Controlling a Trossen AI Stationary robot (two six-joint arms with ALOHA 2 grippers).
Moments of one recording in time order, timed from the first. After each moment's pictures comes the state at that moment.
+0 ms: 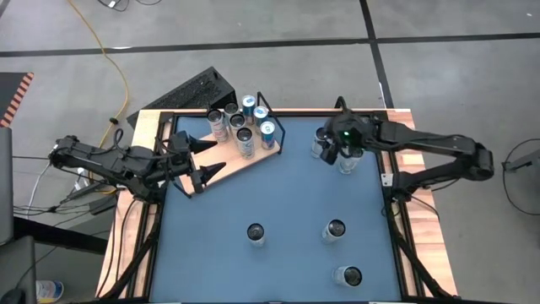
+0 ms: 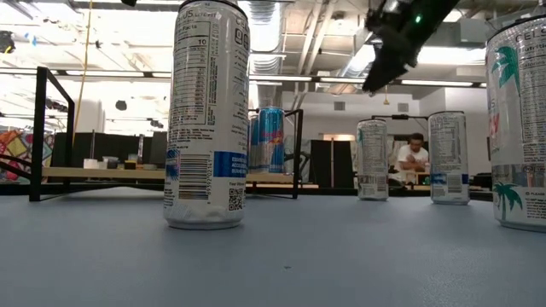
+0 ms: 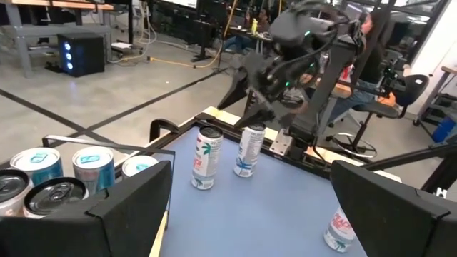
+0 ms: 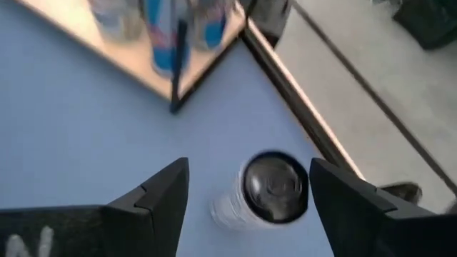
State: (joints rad) left arm -0.27 0.81 0.87 -0.09 -0.68 -0.23; right arm -0.29 1.16 1.04 -0.67 0.36 0.03
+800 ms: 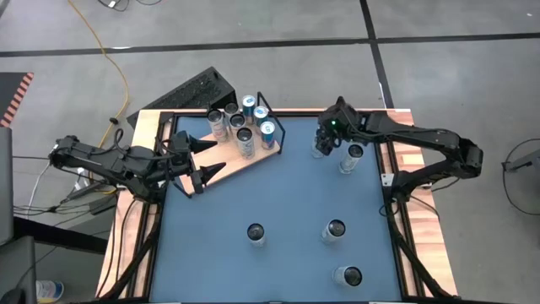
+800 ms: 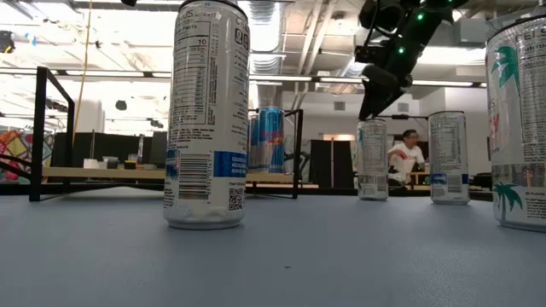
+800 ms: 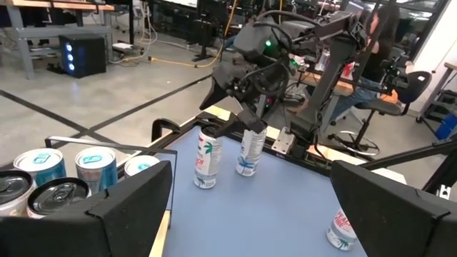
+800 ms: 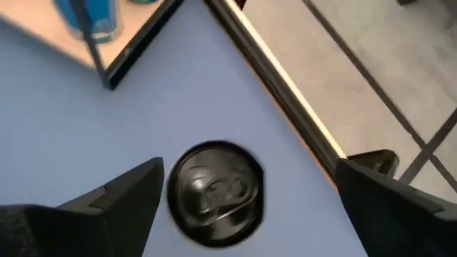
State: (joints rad) left arm -0.27 0.81 0.87 -0.10 -0.68 -0.22; right arm -0.45 1.29 1.04 -0.65 0.36 -0.01
